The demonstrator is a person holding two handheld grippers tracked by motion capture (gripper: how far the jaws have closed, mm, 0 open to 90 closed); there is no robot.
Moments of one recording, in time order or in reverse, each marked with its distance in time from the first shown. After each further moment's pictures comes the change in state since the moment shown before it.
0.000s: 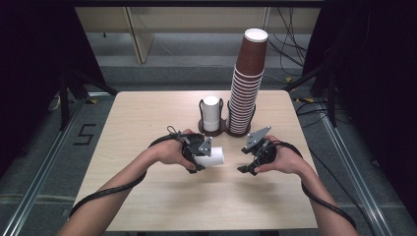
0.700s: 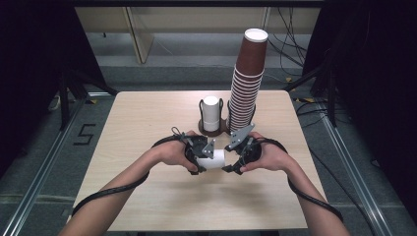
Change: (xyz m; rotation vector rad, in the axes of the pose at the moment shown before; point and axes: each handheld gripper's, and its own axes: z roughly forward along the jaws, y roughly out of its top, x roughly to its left) left arm -0.003 0.006 0.006 0.022 -0.015 0.029; right arm 0.018 0.047 0.013 -0.036 0.055 -0.105
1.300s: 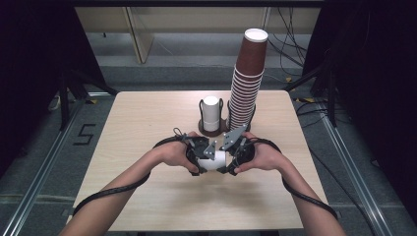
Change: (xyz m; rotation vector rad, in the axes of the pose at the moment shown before) left arm -0.002 0.004 0.002 0.001 -0.006 0.017; right arm 0.003 0.011 0.012 0.029 0.007 -0.026
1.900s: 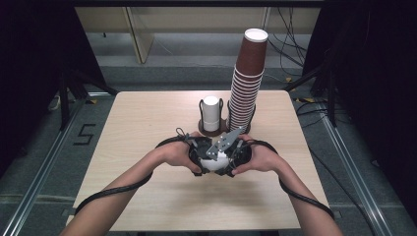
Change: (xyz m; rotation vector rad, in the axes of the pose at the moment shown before) left arm -0.002 0.008 -0.001 -0.020 -0.006 0.010; right arm 0.000 0.000 0.013 0.005 0.034 -0.018
